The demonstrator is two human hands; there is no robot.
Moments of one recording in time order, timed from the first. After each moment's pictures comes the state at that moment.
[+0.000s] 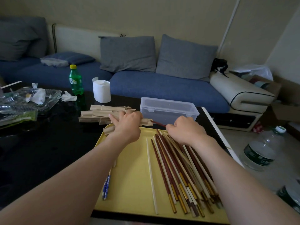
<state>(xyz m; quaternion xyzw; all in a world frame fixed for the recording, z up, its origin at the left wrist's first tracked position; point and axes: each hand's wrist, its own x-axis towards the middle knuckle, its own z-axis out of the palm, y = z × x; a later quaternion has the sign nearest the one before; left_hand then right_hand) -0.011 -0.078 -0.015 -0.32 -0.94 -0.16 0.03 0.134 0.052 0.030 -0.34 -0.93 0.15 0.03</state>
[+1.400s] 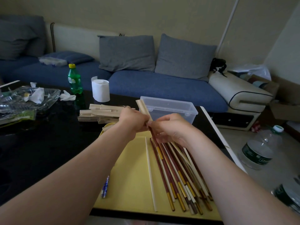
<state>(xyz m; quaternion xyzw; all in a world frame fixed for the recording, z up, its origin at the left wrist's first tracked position) 0.005 -0.078 0.014 -0.11 -0.72 -0.64 -0.24 0.122 0.021 0.035 -0.33 -0.74 0.58 0.07</state>
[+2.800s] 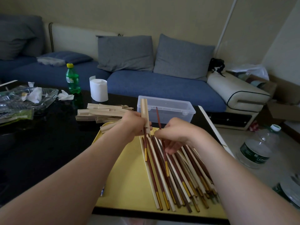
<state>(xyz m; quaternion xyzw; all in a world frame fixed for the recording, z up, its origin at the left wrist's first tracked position) 0.007 -0.073 0.002 -0.14 -0.72 -0.60 -0.30 0.137 0.034 0.043 -0.33 -0.85 0.40 -0.08</state>
